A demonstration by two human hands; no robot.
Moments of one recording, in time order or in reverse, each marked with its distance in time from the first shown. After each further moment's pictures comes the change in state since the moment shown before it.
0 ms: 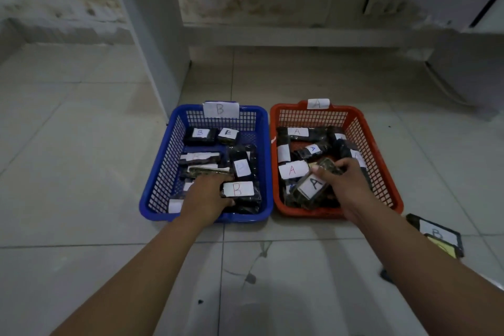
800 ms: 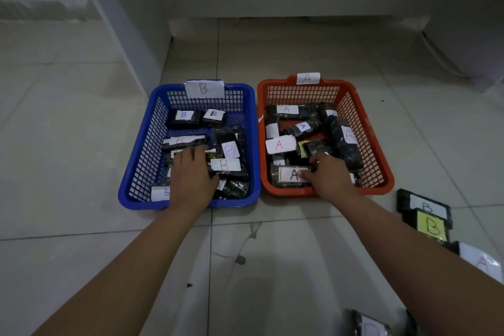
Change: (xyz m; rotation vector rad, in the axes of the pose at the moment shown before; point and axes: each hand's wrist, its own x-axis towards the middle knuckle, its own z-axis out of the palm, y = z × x) left_hand -0.002 0.011 0.015 0.228 0.240 -0.087; right_hand 0.016 0.033 0.000 -0.854 -0.012 -0.224
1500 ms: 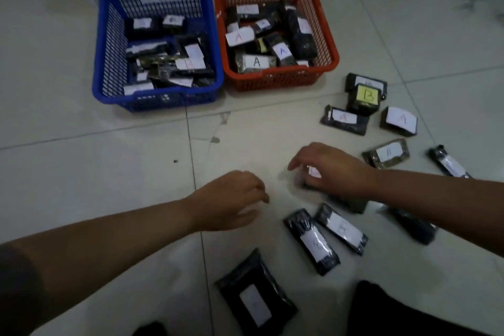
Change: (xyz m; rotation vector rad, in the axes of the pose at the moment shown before) left_hand -0.235 0.040 -0.014 -0.196 -0.558 1.137; right_hand -0.231 0.095 -0.033 -0.156 -0.402 -0.598
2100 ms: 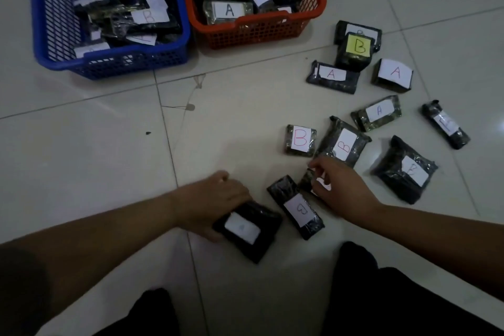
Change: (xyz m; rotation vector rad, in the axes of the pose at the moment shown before) left_hand -0.018 0.003 0.063 0.020 -0.249 0.139; right_hand -0.082 0.019 0.084 0.226 0.178 0.474
